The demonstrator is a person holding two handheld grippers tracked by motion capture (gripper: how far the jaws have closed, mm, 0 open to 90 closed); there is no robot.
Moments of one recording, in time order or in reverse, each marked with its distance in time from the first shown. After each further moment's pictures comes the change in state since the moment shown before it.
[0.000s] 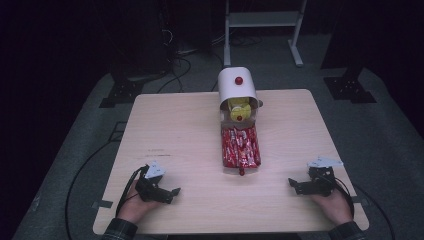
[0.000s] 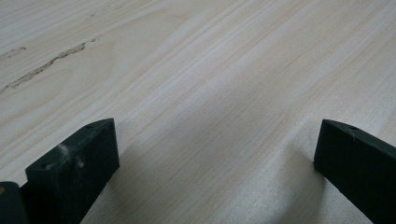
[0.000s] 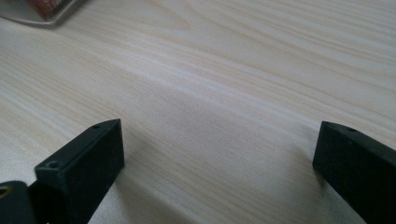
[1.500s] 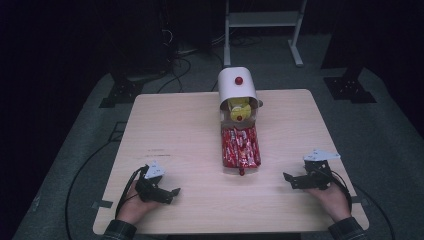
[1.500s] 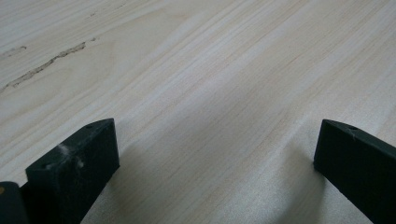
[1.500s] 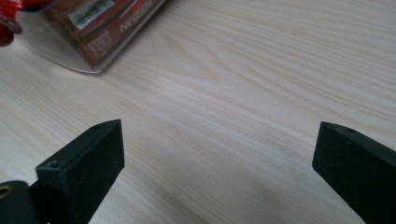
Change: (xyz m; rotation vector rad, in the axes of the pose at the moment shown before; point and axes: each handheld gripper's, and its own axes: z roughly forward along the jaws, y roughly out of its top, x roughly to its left) left arm 0.000 -0.001 -0.001 0.001 0.000 0.000; right arm 0.012 0.029 -0.008 -0.041 0.053 -0.029
